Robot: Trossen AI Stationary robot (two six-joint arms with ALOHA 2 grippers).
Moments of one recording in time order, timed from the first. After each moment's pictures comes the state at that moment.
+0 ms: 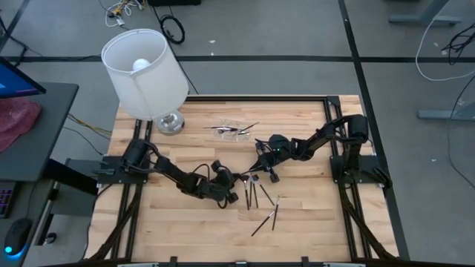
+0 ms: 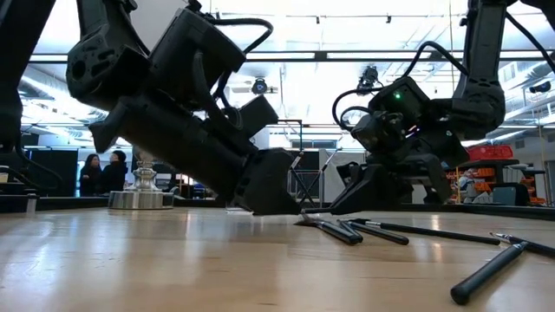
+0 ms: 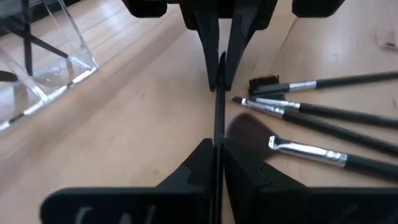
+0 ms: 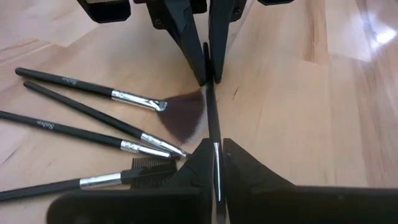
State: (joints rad) left arm -0.32 2.05 0.82 0.62 -0.77 -0.37; right arm -0.18 1.89 0.53 0.78 -0.46 -0.35
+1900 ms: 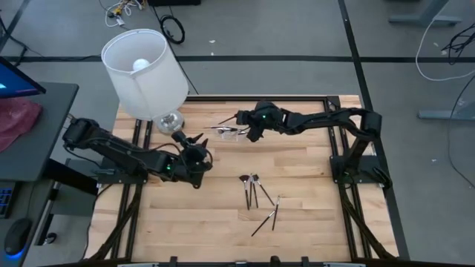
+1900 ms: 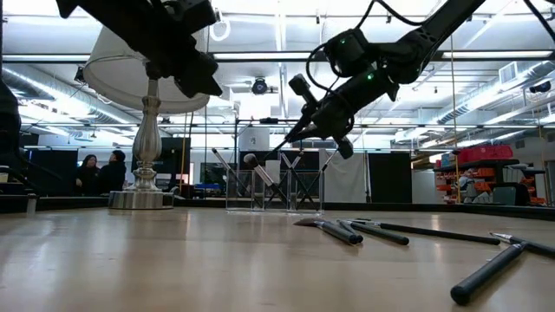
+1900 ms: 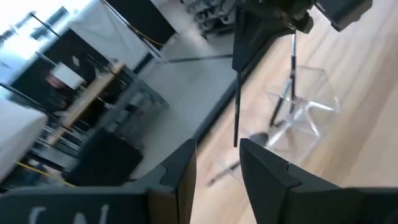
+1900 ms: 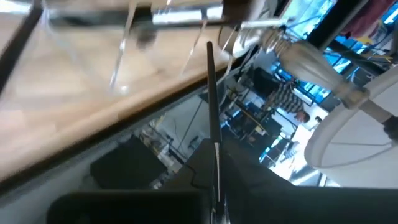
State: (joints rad) left arm -0.30 1.35 0.83 -0.35 -1.24 -0.22; right arm -0.33 1.76 1.02 0.29 0.14 -2.12
